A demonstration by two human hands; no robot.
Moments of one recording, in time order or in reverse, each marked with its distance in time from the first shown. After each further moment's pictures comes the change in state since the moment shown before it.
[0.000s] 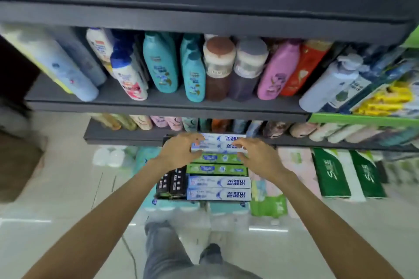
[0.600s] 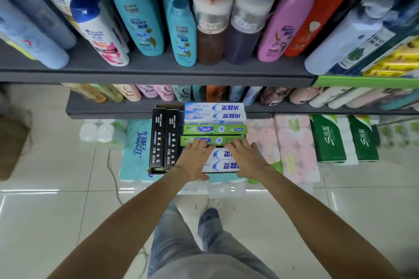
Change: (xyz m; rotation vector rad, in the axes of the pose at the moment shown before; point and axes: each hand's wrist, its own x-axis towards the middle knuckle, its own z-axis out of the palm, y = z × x) left_hand -0.015 -0.006 0.141 0.517 -0.309 0.089; right_hand -0.026 0.028 0.112 -0.392 -0.377 -0.044
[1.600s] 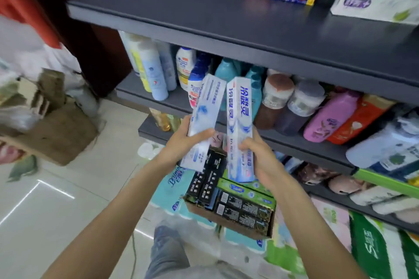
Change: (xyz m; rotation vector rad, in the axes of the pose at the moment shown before) left_hand -0.163 -0.061 -0.179 -1.610 0.755 -0.365; right_hand -0.040 -0.095 -0.223 1.722 0.112 -0.241
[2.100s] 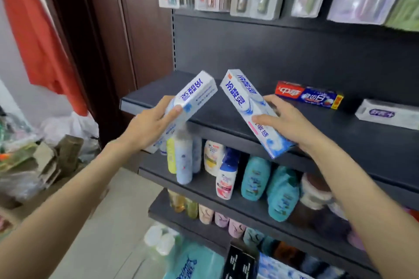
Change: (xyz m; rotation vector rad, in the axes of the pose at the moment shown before) left_hand 0.087 0.167 -0.201 0.848 0.335 0.472; right_hand 0.135 -0.216 0.074 -0.756 0.032 -0.467
